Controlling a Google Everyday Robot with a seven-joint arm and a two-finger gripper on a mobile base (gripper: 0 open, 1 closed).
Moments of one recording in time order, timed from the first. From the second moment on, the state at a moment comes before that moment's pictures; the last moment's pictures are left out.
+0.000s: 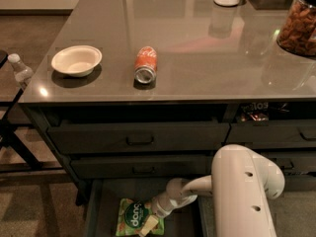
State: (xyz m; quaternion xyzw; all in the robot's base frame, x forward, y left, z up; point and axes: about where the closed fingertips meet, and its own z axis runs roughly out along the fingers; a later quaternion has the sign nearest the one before) arm 0.463 0.043 0.187 -0.51 0.79 0.30 0.12
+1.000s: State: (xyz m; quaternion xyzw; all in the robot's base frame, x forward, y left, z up) arm 0.457 0.052 0.139 -0.52 0.79 0.29 0.11
